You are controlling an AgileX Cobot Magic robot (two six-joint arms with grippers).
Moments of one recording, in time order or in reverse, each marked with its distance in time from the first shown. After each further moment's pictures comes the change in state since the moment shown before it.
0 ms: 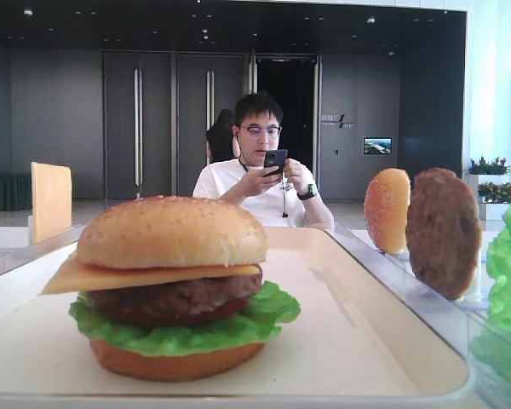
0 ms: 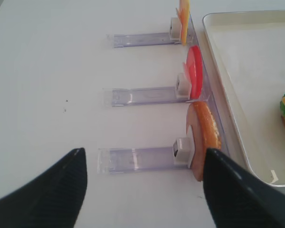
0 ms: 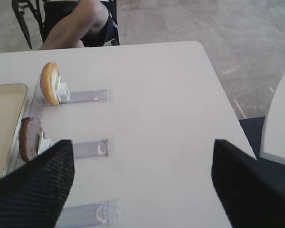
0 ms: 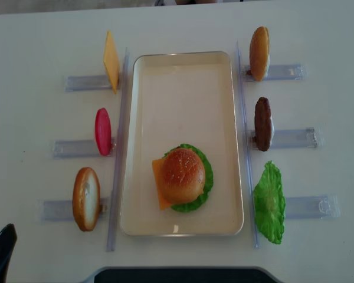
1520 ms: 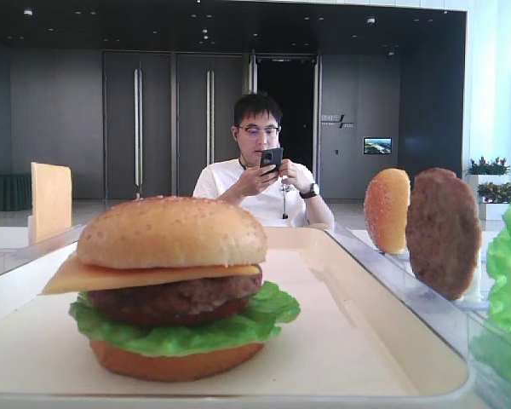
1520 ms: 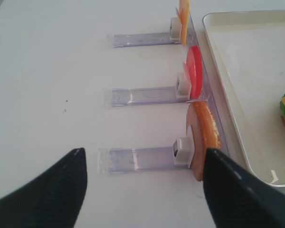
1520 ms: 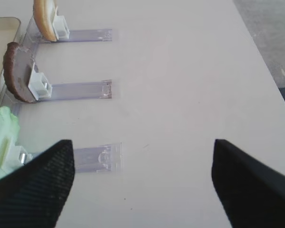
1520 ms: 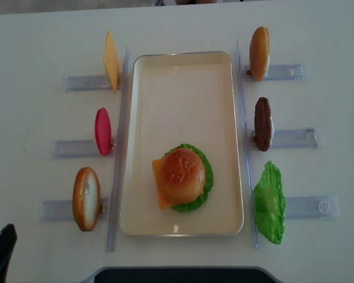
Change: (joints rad) left arm 0.000 0.000 0.000 0.000 0.000 0.000; right arm 0.023 -0.267 0.351 0.023 0.002 -0.025
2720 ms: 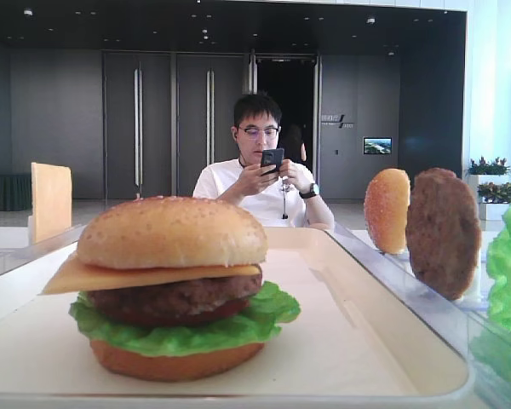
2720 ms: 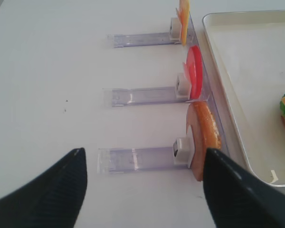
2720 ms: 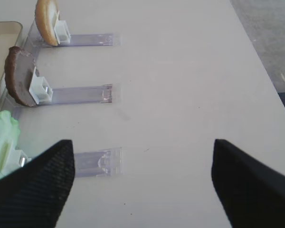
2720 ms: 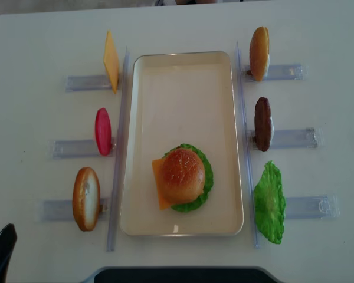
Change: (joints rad) left arm 0.000 0.000 0.000 0.000 0.000 0.000; right arm 0.000 0.000 0.001 0.001 -0.014 -0.004
